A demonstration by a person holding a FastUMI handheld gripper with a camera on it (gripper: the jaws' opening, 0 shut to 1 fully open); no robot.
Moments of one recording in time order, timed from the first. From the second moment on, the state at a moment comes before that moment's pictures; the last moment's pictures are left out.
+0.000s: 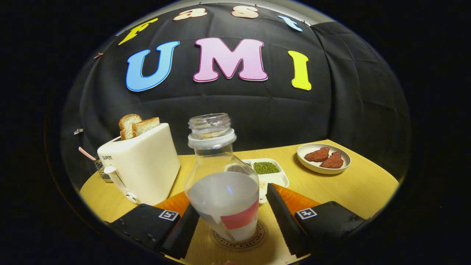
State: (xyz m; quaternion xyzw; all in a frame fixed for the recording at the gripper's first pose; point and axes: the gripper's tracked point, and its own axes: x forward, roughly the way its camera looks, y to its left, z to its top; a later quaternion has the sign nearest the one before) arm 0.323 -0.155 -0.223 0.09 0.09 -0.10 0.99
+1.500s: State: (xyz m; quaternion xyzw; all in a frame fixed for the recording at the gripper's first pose) arm 0.071 -0.137 0.013 0.03 0.01 -0.04 1.00
